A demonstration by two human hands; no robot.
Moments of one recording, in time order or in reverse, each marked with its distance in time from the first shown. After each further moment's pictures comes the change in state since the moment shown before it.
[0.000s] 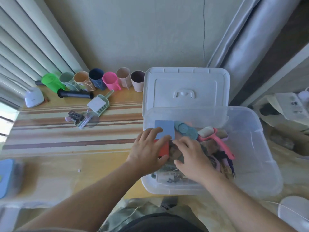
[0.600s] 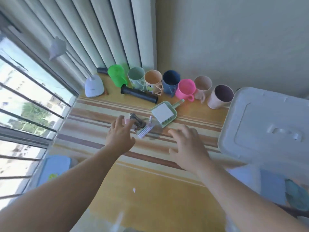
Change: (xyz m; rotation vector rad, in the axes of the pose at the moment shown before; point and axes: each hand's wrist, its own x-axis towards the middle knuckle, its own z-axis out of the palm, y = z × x) left_hand -0.079 -0.424 -0.010 -0.034 -0.219 -0.810; right_hand 0.260 -0.264 0.099 -0.170 -0.103 -0.219
